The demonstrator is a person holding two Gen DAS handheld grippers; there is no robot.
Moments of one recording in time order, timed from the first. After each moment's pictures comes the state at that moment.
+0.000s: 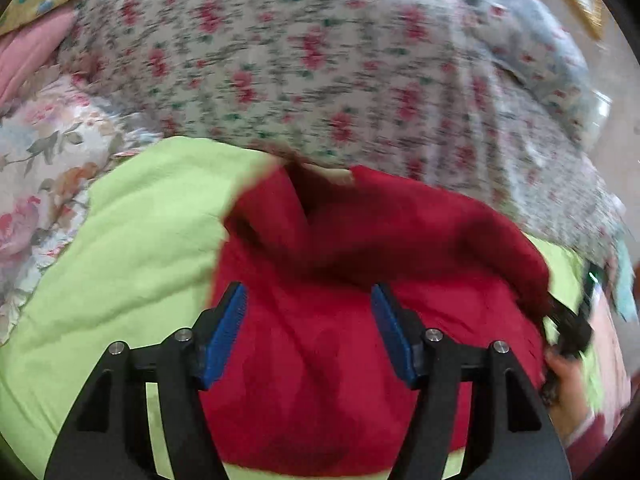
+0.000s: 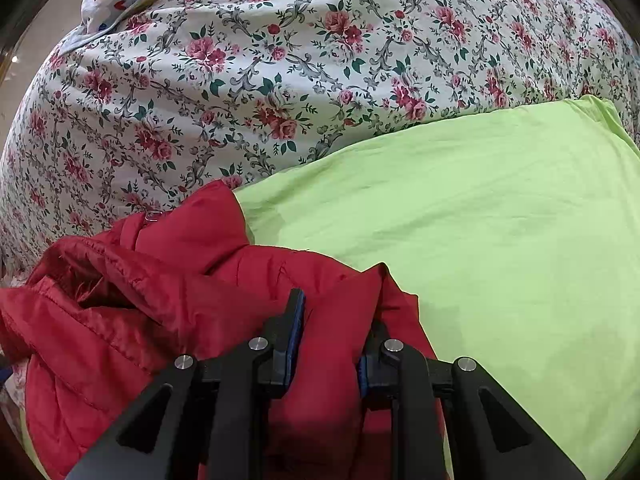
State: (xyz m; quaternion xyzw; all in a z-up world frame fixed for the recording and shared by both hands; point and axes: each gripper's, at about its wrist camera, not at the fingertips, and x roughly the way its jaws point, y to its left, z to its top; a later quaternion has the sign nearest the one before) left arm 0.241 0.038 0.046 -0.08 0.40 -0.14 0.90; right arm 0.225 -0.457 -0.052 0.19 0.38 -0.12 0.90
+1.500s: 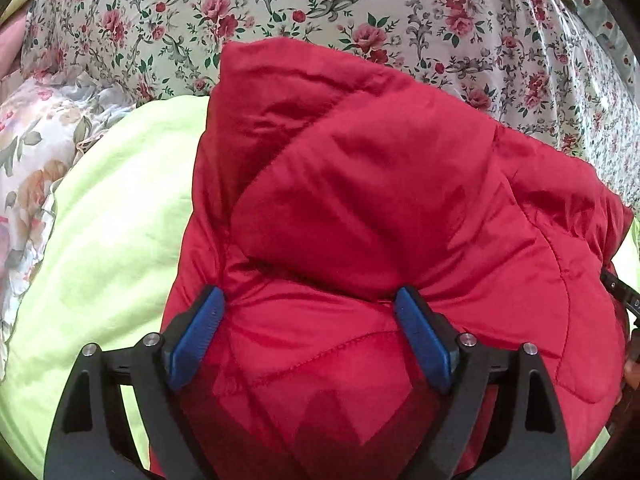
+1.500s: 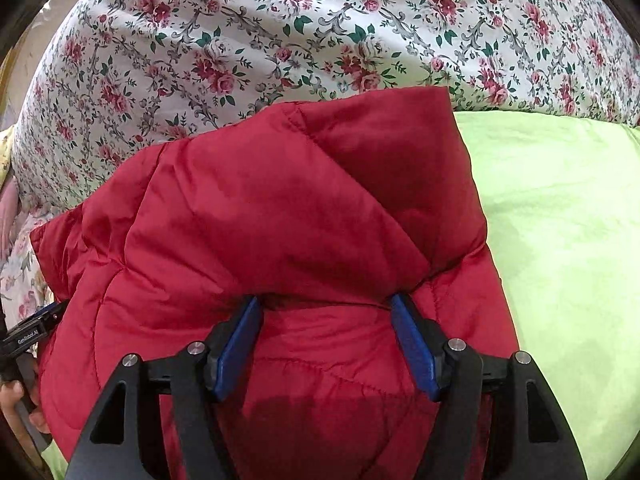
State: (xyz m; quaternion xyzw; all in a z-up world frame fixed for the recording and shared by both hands) left arm 0.317 0.001 -0.054 0.00 0.46 -0.08 0.89; right arm 0.255 -0.416 -0.055 0.14 0.45 -0.03 0.88
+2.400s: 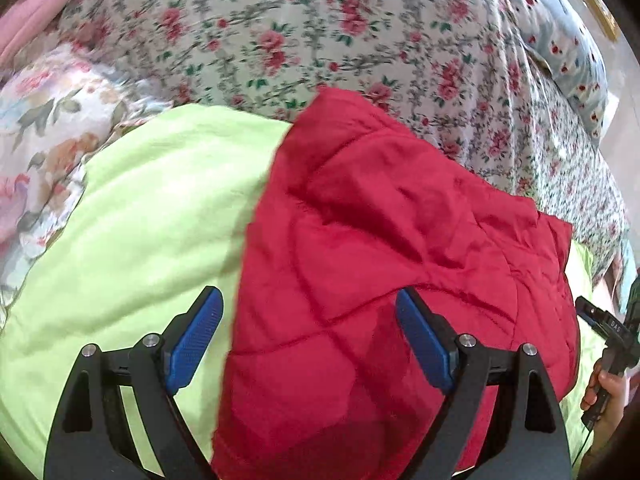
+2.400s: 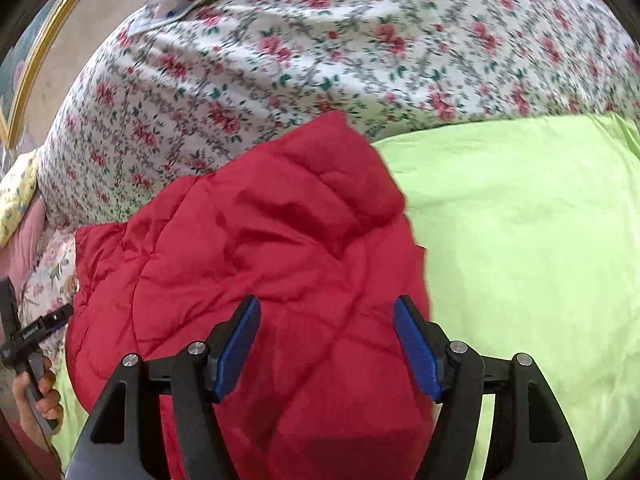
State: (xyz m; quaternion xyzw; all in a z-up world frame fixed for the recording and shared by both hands) left arm 0.280 0.072 -0.006 -0.09 0.42 -0.12 0.89; right arm 0.165 -0.450 -0.008 0.18 0.41 -0.03 0.89
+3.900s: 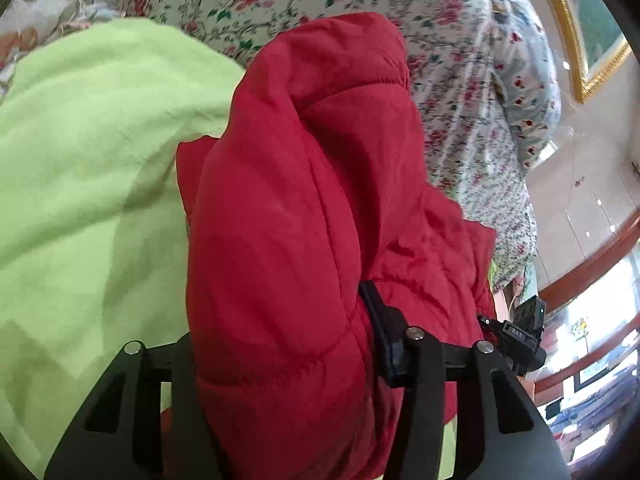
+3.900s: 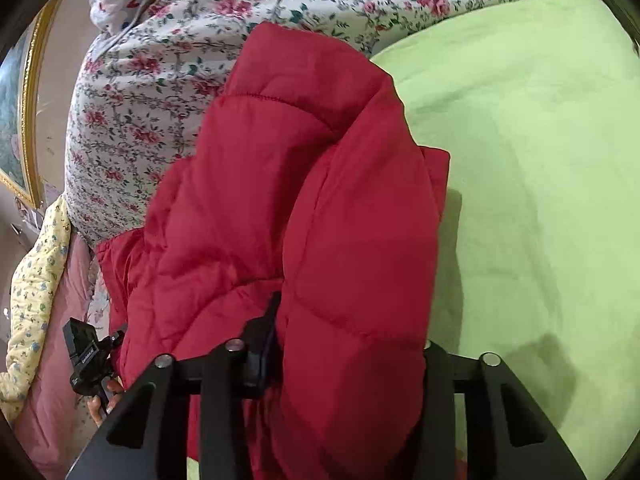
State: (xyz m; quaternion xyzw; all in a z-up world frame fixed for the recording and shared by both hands) left arm 0.277 0.079 -0.028 -0.23 0.47 -0.28 0.81; right arm 0.166 -0.451 -0.047 0.33 0.46 0.04 0.82
